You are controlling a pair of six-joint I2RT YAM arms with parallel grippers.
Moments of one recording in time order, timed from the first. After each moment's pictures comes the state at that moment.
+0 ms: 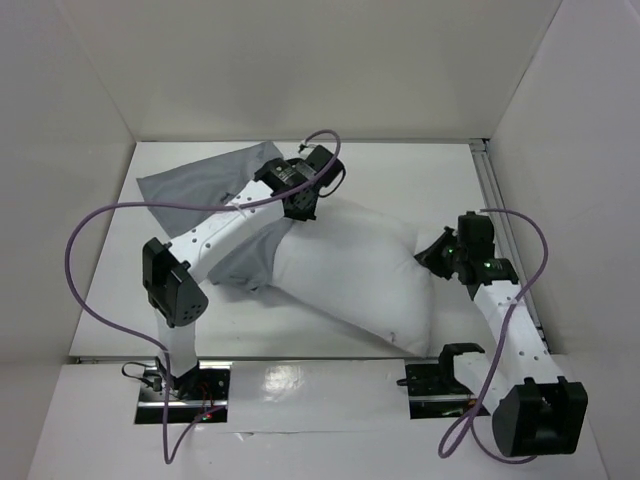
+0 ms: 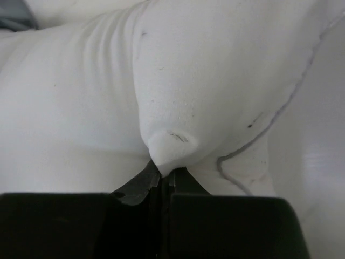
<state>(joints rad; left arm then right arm) -0.75 1.88 1.93 -1.16 -0.53 -0.49 -0.03 0.93 0.70 -0.61 -0.18 0.71</state>
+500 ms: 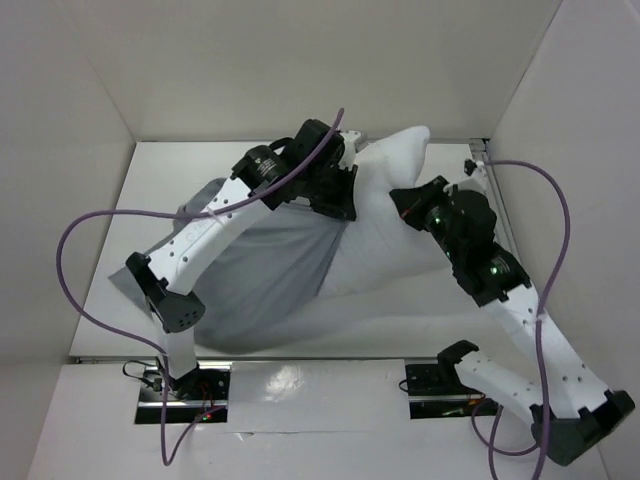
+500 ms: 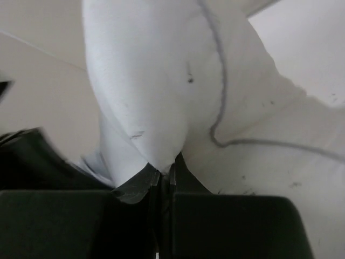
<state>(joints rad) -0.83 1.87 2.25 -1.12 0.14 -0.42 0.44 0.92 1.04 -0.35 0.15 0.83</state>
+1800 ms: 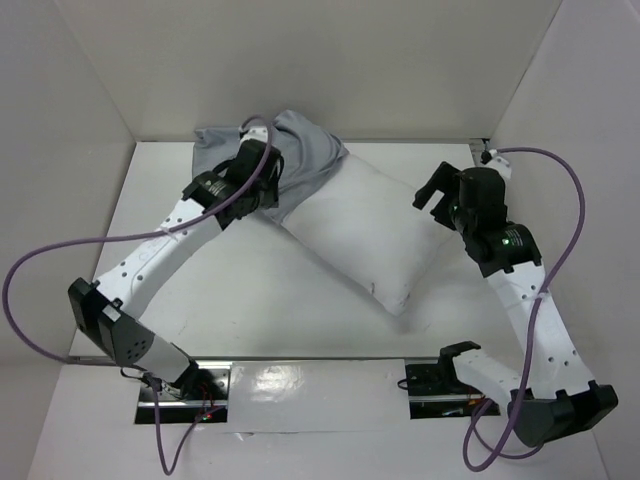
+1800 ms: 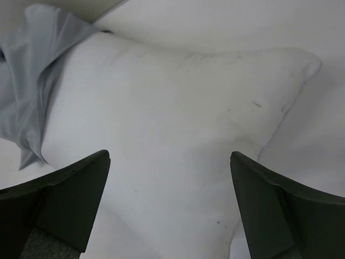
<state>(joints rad) -0.62 1.53 1.64 -0.84 -0.43 -0.45 0.22 1.00 1.19 -0.68 0.25 0.63</state>
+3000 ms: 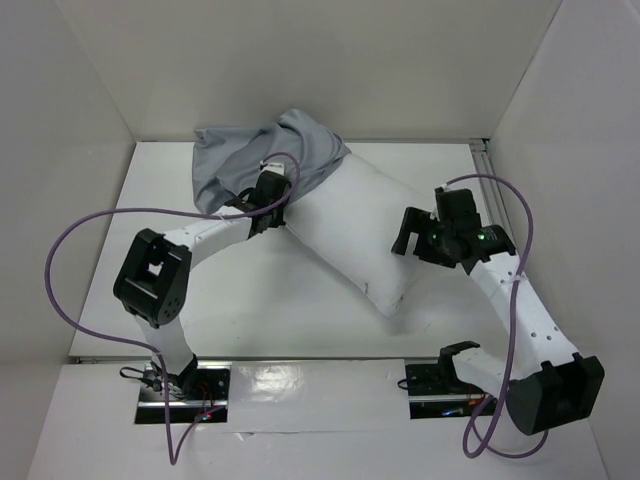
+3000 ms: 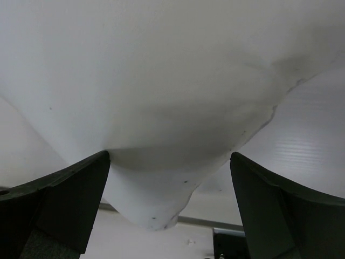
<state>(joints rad) -0.48 1.78 1.23 -0.24 -0.34 -0.32 0.22 1.06 1.02 -0.84 -0.04 0.48</state>
